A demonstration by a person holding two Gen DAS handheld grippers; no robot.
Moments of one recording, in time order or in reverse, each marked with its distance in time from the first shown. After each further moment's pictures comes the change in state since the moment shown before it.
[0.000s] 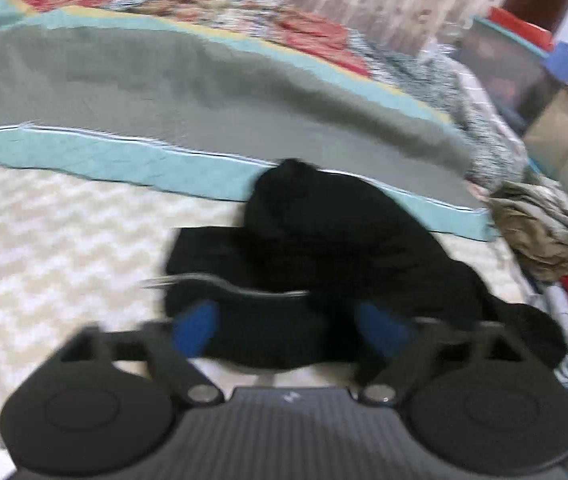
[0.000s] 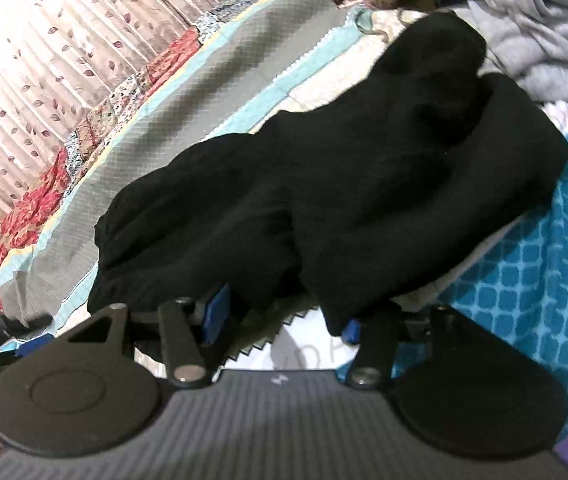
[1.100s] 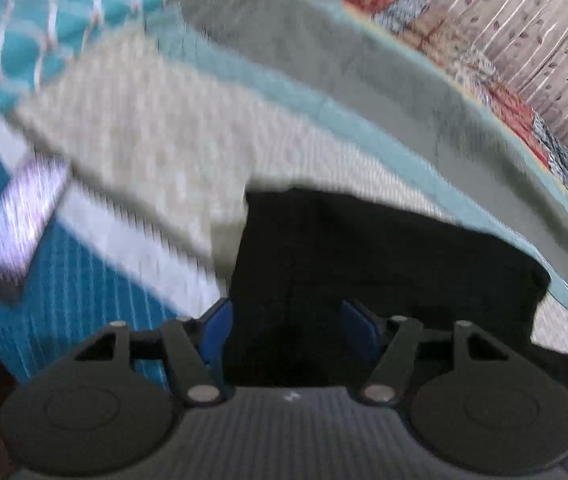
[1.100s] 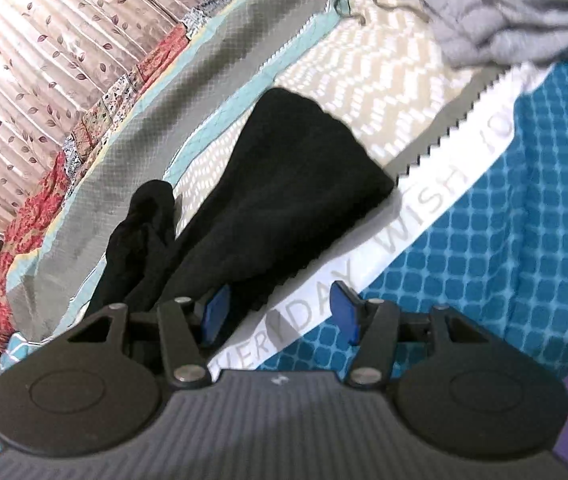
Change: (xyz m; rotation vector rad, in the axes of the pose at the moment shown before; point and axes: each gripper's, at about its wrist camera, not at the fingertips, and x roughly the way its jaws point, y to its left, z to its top) left arm -0.159 0.200 -0.064 -0.426 -0.019 0.335; right arm -0.022 -0.002 -0.014 0.035 0.014 -0.019
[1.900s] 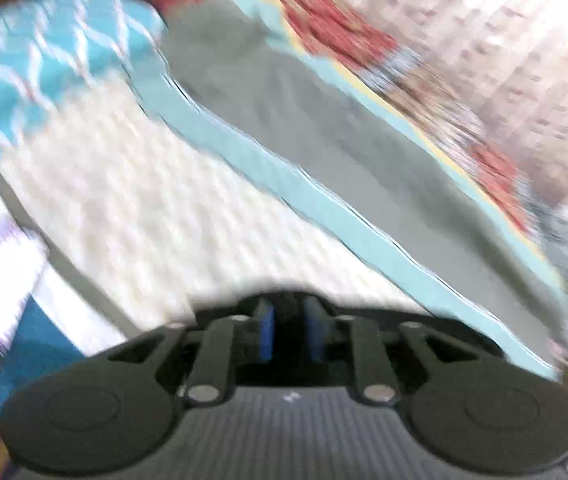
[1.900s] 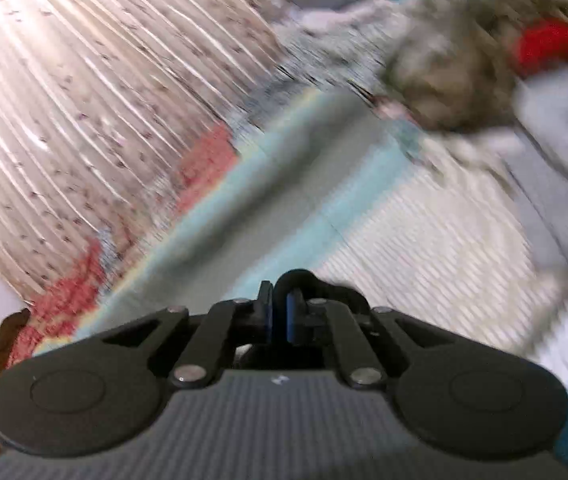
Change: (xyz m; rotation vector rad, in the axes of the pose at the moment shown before) left arm -0.019 -0.033 0.102 -0.047 -0.147 0.019; right arm 0.013 0.079 0.103 -0.031 -0.265 0.138
